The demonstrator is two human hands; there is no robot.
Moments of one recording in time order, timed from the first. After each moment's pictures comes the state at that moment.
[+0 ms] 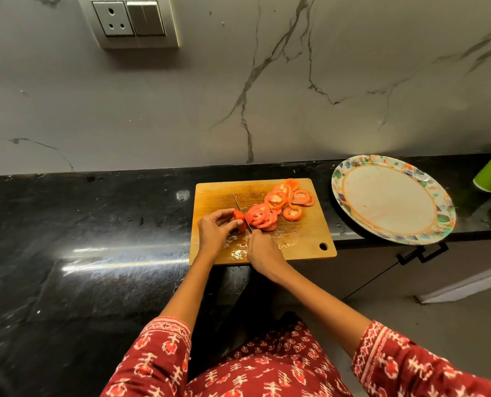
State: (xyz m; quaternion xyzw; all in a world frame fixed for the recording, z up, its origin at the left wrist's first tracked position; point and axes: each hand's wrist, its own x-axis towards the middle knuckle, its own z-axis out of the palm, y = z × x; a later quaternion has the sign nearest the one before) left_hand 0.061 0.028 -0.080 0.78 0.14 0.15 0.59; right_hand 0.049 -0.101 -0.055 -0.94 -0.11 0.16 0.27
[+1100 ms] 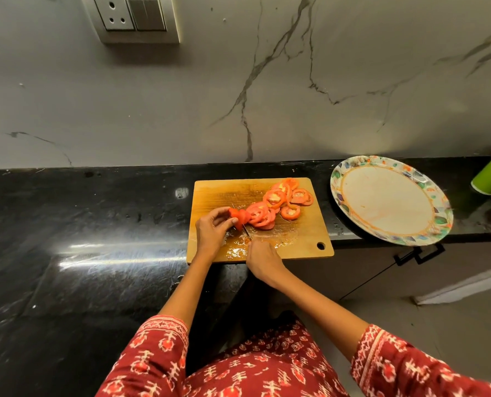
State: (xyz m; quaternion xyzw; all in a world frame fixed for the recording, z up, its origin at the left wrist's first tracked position) left_hand 0.060 0.028 -0.096 0.77 0.14 0.17 0.60; right_hand 0.042 -0.105 -0.064 -0.94 -0.09 0.21 0.25
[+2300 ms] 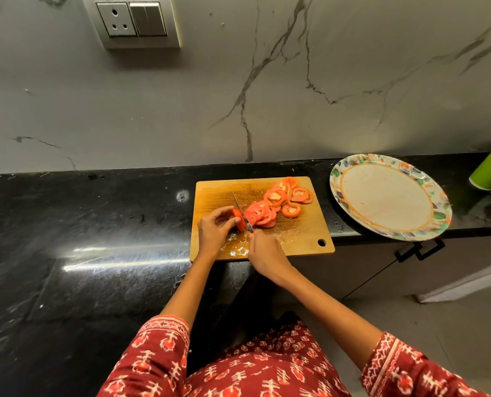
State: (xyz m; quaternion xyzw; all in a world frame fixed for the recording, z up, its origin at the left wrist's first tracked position) left_hand 0.053 0.030 -0.091 0.80 0.11 0.19 0.57; right_hand 0.031 -0.109 -0.044 -0.94 -0.12 0.14 0.30
